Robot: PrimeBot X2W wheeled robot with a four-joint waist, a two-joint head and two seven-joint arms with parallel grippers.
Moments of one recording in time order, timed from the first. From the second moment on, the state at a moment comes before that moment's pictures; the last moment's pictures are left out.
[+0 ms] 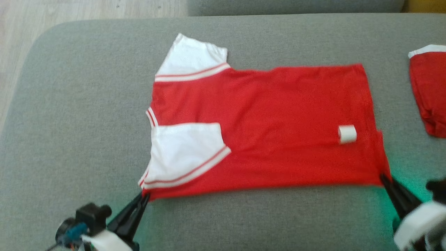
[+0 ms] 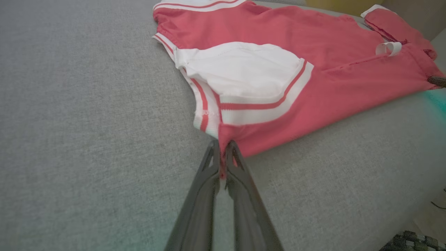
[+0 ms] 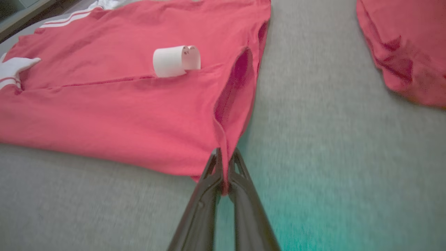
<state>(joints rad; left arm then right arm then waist) -0.21 0.61 -0.88 0.24 -0.82 0.01 -0.18 -0.11 -0.62 0.50 0.44 0.70 0.13 -0.16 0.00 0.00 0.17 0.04</state>
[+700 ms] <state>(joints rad) -0.09 0.69 -0.91 0.02 -0.85 0.11 -0.09 0.16 -0.57 0.22 0.20 0.62 0.13 -0.05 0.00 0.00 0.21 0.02</state>
